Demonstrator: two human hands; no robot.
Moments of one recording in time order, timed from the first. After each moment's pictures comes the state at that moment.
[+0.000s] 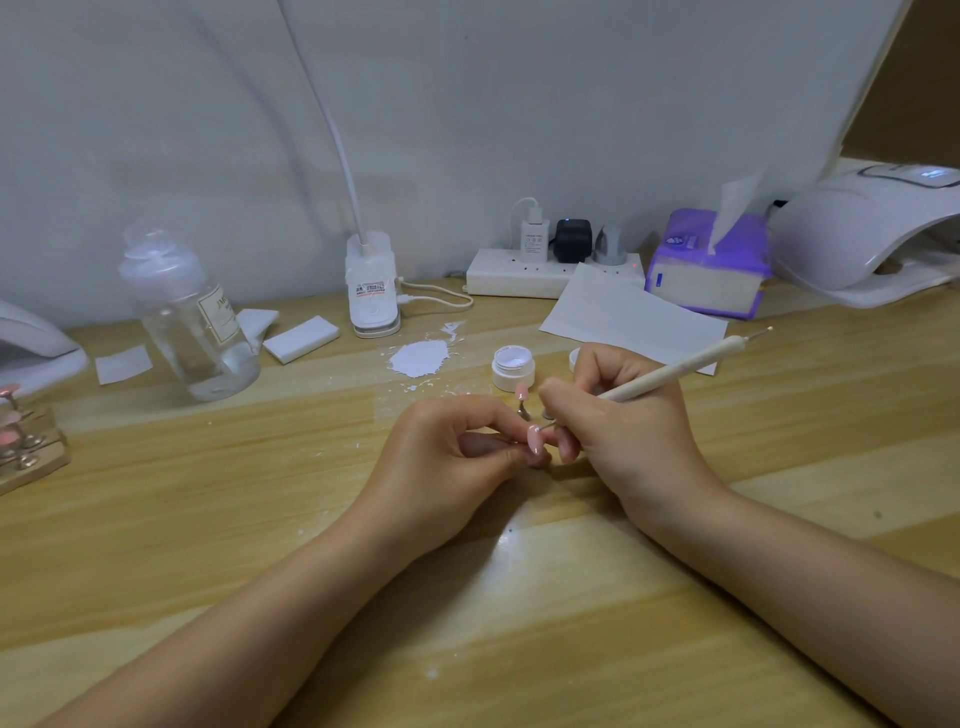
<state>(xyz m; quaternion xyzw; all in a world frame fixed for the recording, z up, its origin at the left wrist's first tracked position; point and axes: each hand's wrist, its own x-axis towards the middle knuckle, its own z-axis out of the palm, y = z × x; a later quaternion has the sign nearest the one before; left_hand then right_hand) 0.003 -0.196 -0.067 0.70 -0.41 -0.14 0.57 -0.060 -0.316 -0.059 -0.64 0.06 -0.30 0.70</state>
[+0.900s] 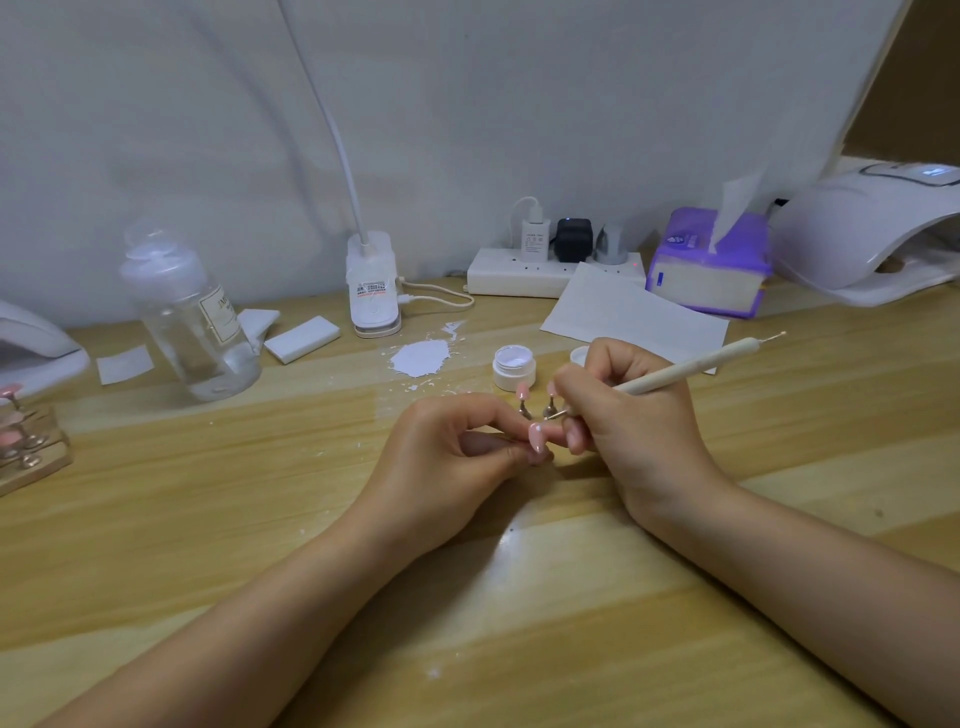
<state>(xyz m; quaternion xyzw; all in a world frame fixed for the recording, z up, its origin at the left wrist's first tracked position) 0.004 -0.196 -0.068 0.69 -0.41 -0.15 0.58 -0.060 -0.315 -0.056 -0.61 0.07 -0.32 0.72</state>
